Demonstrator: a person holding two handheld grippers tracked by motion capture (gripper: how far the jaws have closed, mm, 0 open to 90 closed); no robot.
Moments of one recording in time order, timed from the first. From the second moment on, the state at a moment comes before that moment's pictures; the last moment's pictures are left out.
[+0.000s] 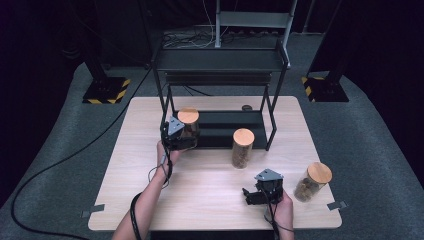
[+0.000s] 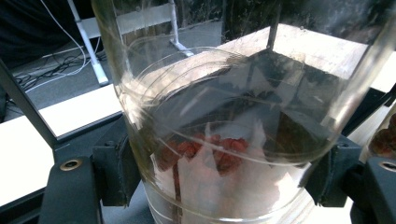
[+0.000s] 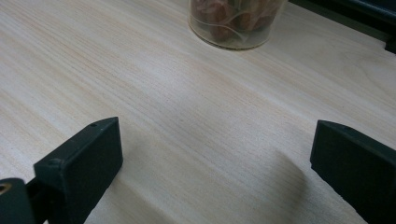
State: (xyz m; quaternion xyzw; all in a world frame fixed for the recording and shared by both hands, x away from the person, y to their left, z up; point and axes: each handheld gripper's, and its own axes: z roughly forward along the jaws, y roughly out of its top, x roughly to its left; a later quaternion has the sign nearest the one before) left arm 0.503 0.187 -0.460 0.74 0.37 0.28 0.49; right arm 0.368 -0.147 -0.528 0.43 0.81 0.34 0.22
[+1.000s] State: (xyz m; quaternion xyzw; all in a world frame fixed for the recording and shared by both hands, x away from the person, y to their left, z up) left arm 0.521 0.184 -0.472 0.74 0.39 0.28 0.48; right arm 0.368 -0.147 -0.528 0.43 0.81 0.34 0.22
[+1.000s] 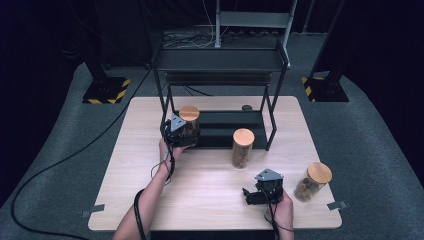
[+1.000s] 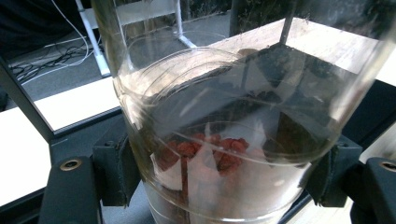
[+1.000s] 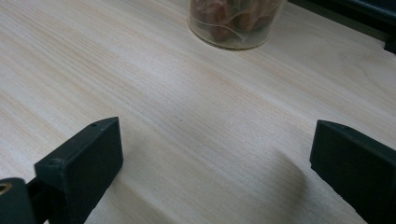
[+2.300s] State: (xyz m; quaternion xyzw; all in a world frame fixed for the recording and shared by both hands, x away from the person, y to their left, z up) left arm 0.533 0.184 -0.482 0.74 0.40 0.27 0.47; right arm 0.367 -0.147 -0.528 0.43 0.81 0.34 0.22
